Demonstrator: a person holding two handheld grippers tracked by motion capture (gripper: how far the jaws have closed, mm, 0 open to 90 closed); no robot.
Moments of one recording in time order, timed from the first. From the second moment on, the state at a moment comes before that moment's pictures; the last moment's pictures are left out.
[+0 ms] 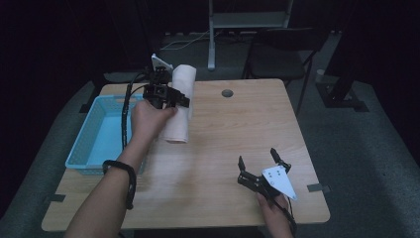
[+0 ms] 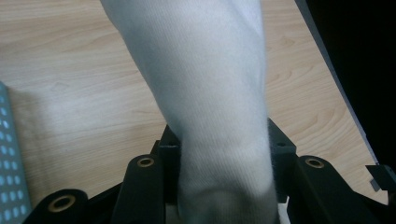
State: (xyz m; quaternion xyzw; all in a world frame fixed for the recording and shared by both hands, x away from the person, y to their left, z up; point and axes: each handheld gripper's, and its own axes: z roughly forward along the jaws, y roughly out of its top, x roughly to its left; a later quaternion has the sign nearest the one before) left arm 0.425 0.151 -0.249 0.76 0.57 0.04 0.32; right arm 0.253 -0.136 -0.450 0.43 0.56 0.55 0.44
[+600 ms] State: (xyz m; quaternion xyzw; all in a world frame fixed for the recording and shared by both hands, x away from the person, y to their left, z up) left arm 0.436 0.151 -0.290 0.75 0.59 0.02 0.31; right arm 0.253 -0.135 -0.450 0.43 0.56 0.55 0.45
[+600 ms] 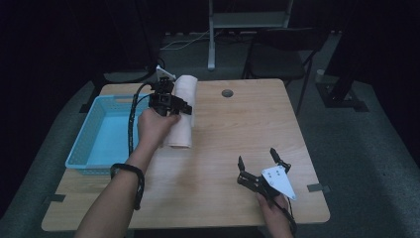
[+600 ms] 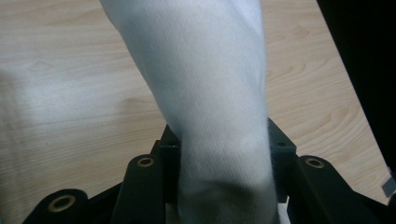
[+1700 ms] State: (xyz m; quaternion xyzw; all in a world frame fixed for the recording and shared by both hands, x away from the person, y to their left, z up) left arm 0.450 0.144 -0.363 0.74 0.61 -0.03 0.28; right arm 0.253 -0.135 -0.450 0.43 0.56 0.55 0.44
